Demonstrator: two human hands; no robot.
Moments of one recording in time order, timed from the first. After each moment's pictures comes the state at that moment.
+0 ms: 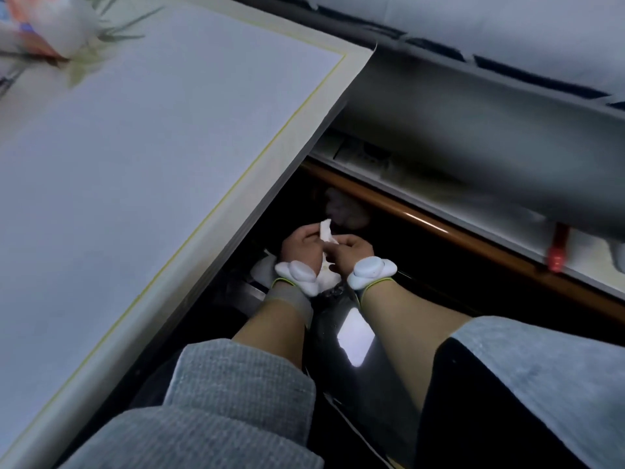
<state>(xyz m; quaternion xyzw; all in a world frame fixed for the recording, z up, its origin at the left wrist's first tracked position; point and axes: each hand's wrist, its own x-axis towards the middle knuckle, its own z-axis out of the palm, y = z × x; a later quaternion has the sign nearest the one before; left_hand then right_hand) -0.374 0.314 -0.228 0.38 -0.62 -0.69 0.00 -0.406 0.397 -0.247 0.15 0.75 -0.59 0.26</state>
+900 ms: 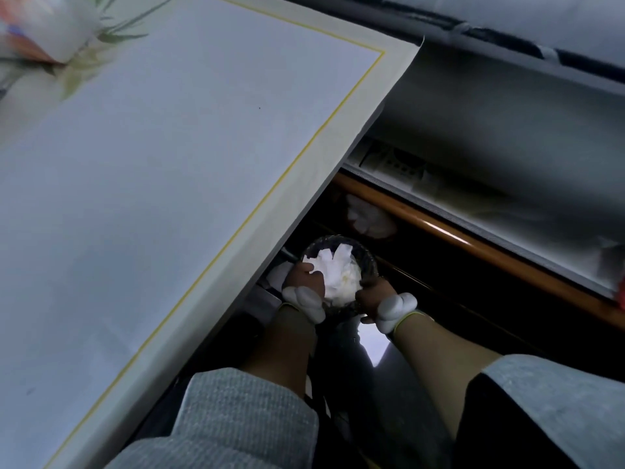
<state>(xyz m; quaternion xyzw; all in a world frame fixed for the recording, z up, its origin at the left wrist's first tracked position) -0.391 0.269 -0.313 0.41 -0.78 -0.45 -0.15 -0.442 0.410 -0.351 0.10 0.83 -0.33 0.44</state>
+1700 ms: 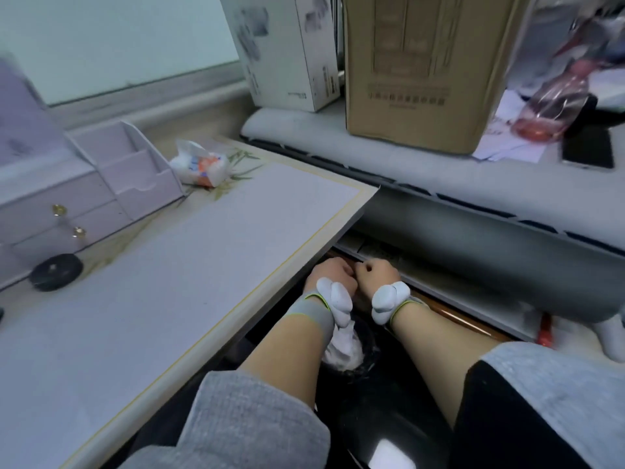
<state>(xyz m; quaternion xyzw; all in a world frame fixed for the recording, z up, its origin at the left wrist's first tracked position) -0.349 0.320 -0.066 0.25 -0.90 -0.35 -0.07 -0.408 0.416 -0.102 -0.08 0.90 -0.40 0.14</state>
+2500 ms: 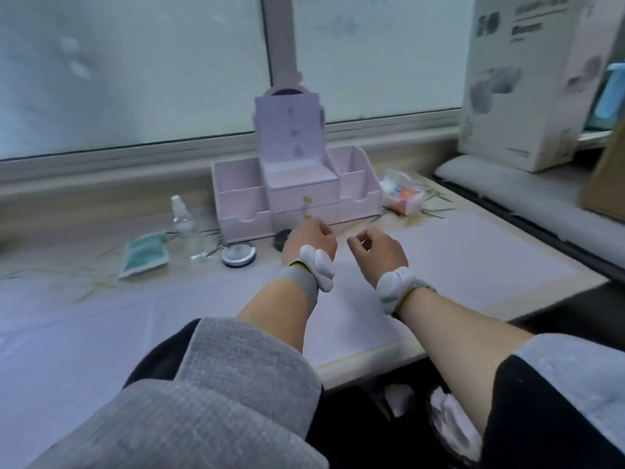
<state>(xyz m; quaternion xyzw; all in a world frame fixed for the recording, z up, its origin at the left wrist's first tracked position) -0.138 0.092 0.052 0.50 -0.79 -0.28 0.21 -0.253 0.170 0.016 -0.42 0.80 -0.42 0.08</state>
